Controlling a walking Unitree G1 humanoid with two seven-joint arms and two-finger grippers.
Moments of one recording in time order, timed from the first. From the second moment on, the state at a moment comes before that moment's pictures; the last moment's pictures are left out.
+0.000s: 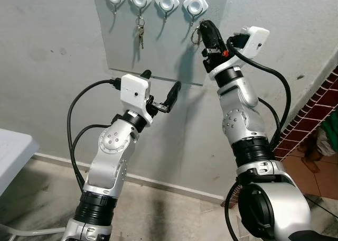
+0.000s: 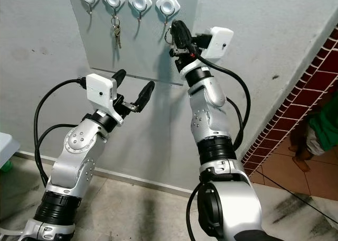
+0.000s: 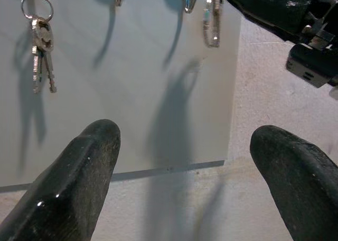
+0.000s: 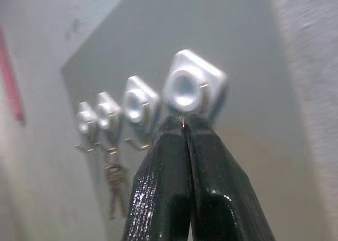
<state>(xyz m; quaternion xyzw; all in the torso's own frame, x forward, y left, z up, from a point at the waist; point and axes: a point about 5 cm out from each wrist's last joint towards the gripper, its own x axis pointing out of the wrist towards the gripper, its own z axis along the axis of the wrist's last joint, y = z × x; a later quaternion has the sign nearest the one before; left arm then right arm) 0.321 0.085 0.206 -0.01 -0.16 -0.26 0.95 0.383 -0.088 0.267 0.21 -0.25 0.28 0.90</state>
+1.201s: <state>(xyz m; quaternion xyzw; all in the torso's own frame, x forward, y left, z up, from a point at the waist) 0.321 0.082 0.205 -0.01 -0.16 -0.26 0.95 0.390 -0.078 0.275 0.27 -0.23 0.30 0.88</state>
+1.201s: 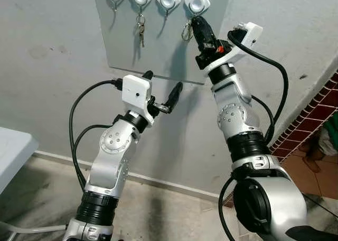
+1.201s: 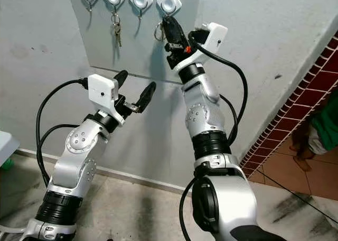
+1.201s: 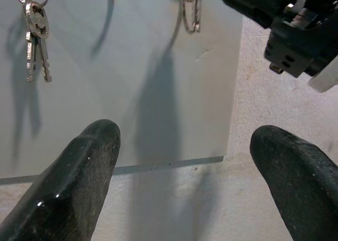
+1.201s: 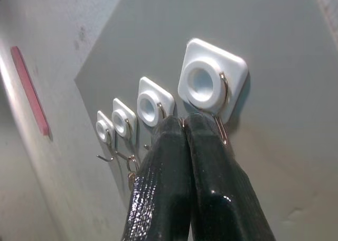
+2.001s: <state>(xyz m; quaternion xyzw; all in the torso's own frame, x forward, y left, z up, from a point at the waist) 0.321 0.082 0.205 -0.02 -0.16 -0.26 0.95 0.394 -0.072 0.267 0.44 -0.20 0.28 0.83</state>
